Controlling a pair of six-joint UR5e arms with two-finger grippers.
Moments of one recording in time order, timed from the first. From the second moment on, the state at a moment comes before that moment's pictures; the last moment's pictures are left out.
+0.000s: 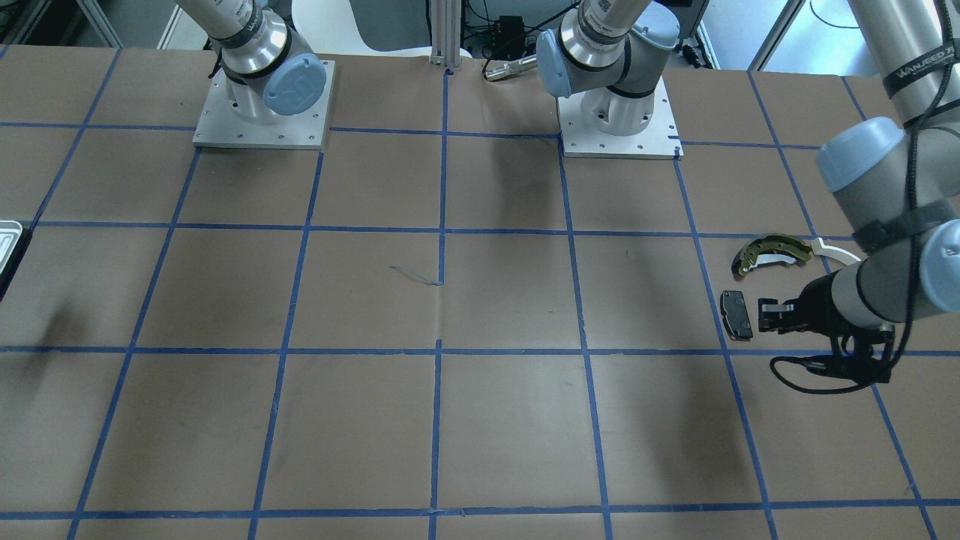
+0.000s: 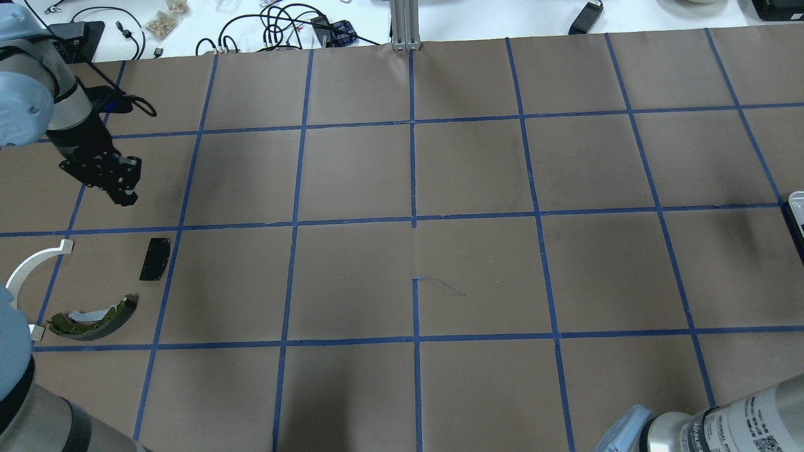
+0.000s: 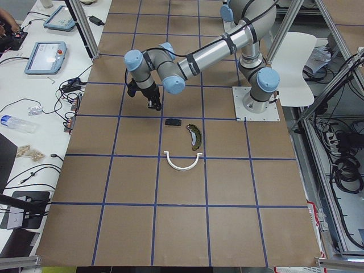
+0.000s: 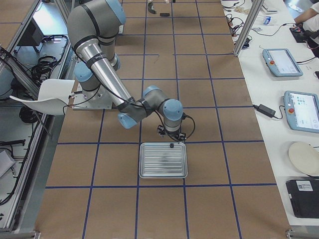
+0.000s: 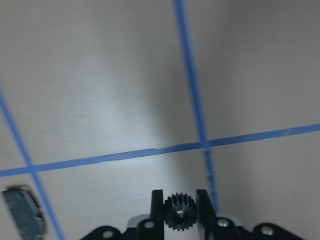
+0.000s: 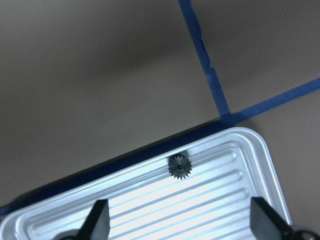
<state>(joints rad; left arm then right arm) -1.11 -1.97 -1.59 -1.37 1.74 0.53 0.68 -1.15 1.76 -2.23 -1.55 -2.11</state>
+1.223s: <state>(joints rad) -0.98 -1.98 -1.85 -1.08 1.72 0.74 0.68 -1.07 1.76 -2.29 -1.53 -2.24</state>
